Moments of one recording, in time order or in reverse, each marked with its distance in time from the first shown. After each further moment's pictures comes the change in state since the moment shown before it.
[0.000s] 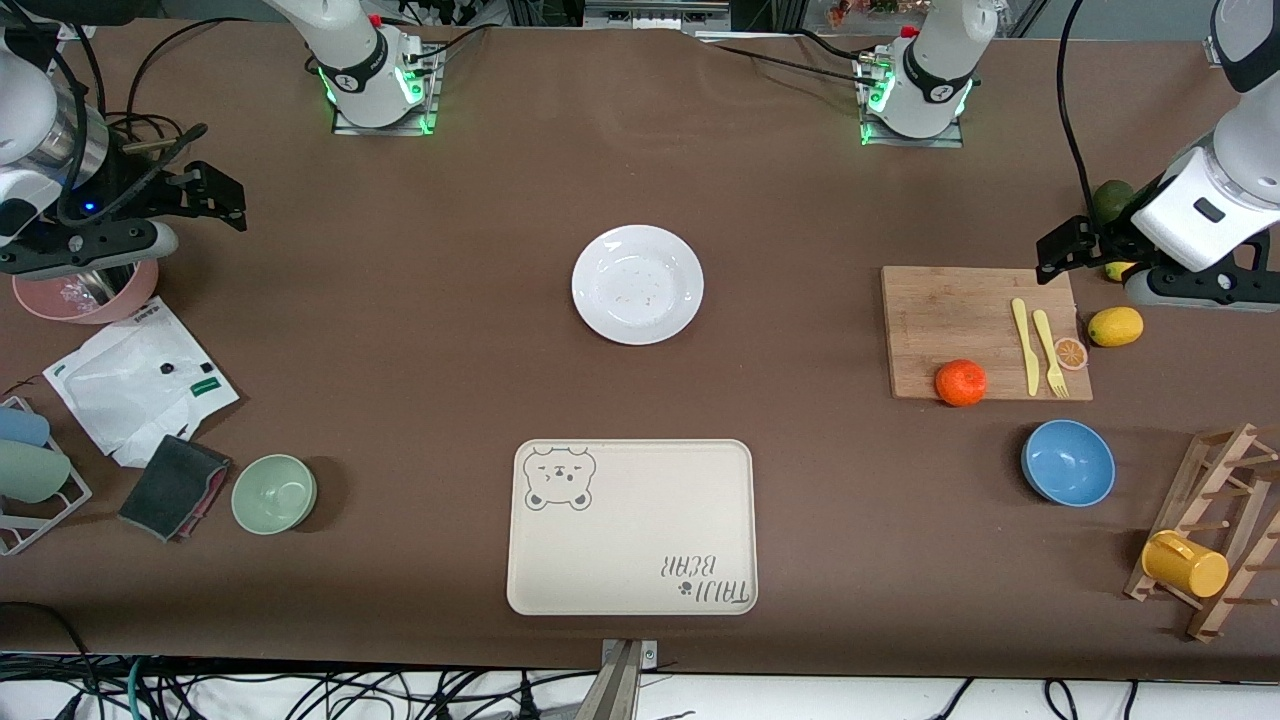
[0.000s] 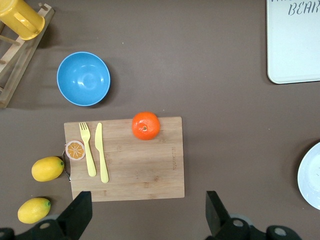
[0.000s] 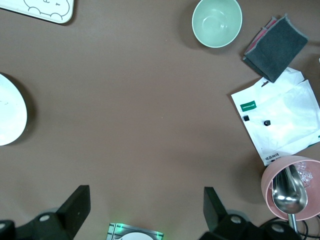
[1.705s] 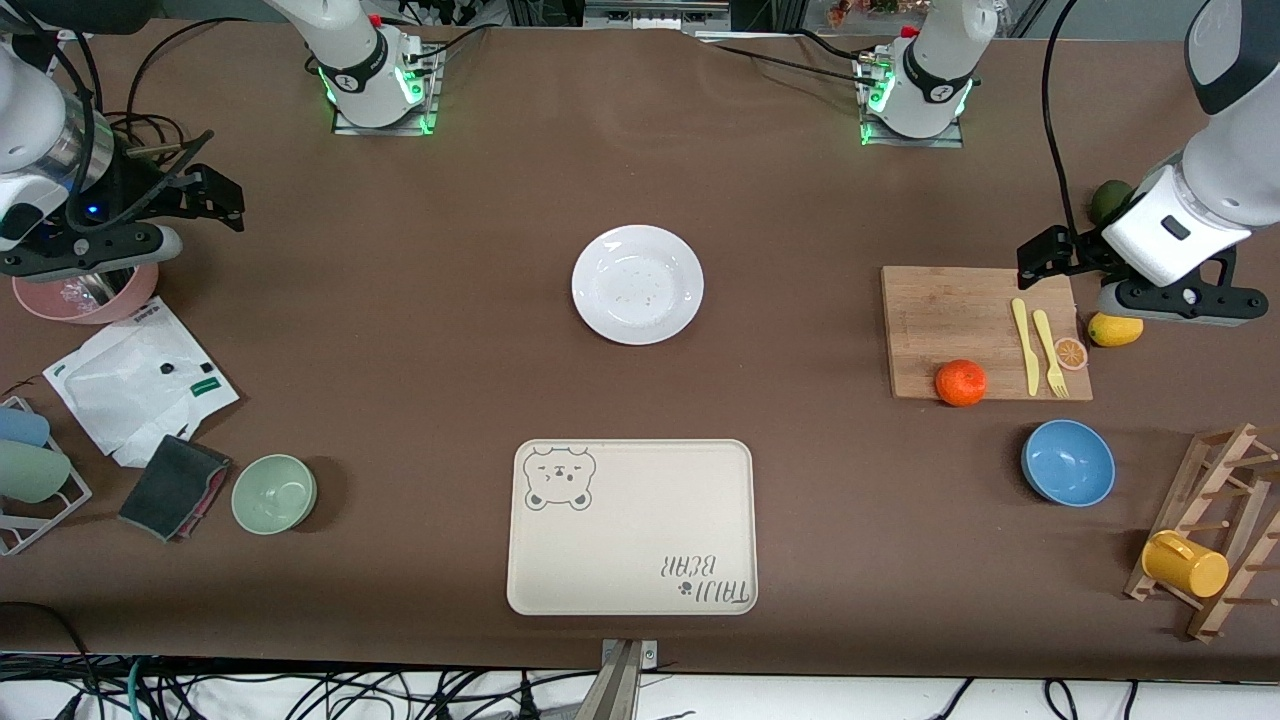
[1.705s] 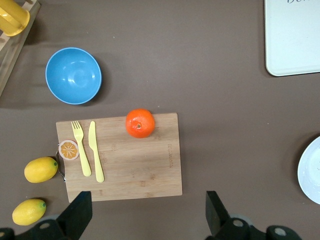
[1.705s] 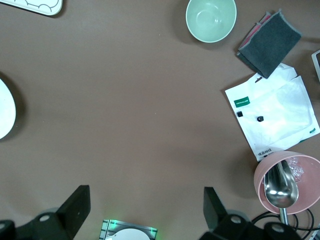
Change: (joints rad) left arm -0.005 0.029 -0.016 -0.002 0.000 -0.001 0.003; right arm 0.001 0.005 0.003 -0.003 -0.031 -0.010 -0.001
